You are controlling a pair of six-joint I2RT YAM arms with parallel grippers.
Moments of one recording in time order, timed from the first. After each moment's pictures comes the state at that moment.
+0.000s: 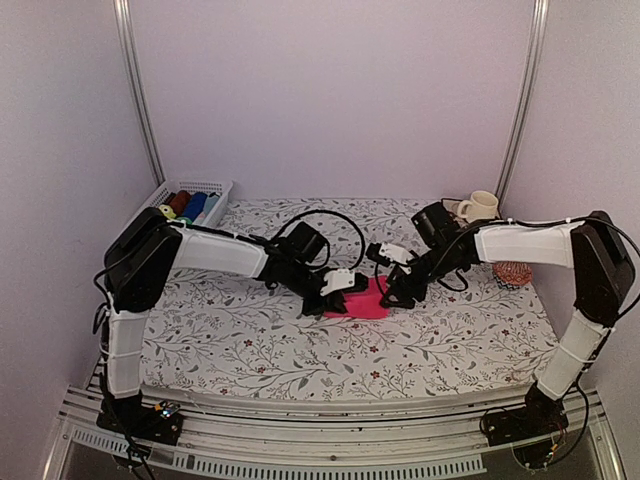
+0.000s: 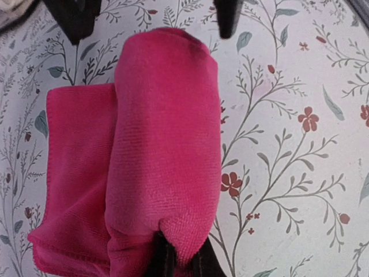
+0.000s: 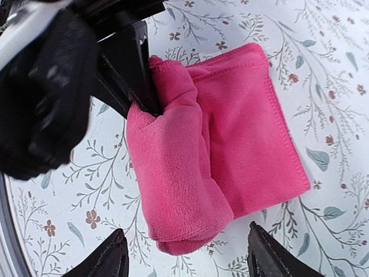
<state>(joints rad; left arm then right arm) -0.82 2.12 1.40 -0.22 0.39 0.74 0.58 1.76 1.17 -0.46 -0.43 -0.52</state>
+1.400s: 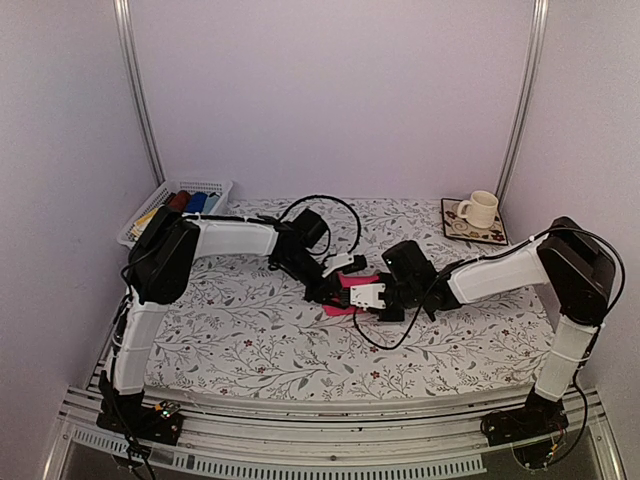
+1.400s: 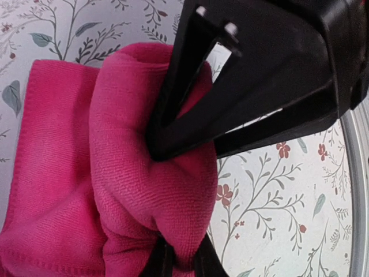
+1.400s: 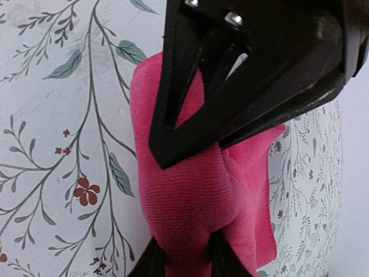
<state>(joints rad) -0.73 2.32 1.75 -0.59 0.67 0.60 0.78 1.81 0.93 0.08 0.00 -0.92</state>
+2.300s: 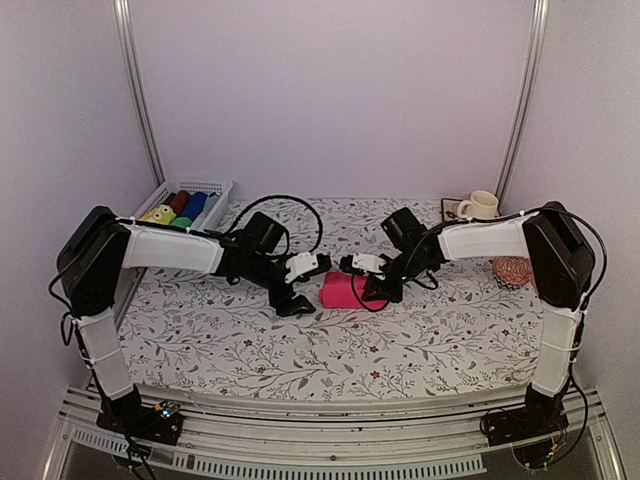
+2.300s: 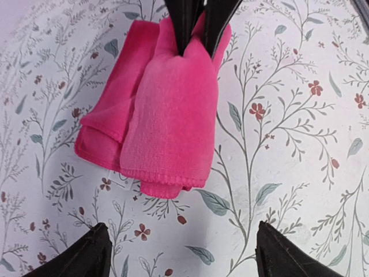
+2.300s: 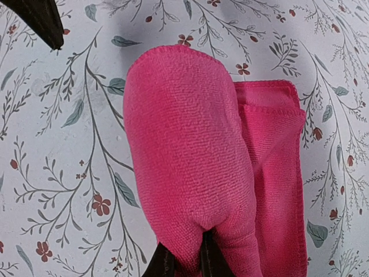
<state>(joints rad) -0.70 1.90 1.20 -0.24 0.37 0.59 0.65 1.95 1.28 -0.37 -0.36 -0.71</state>
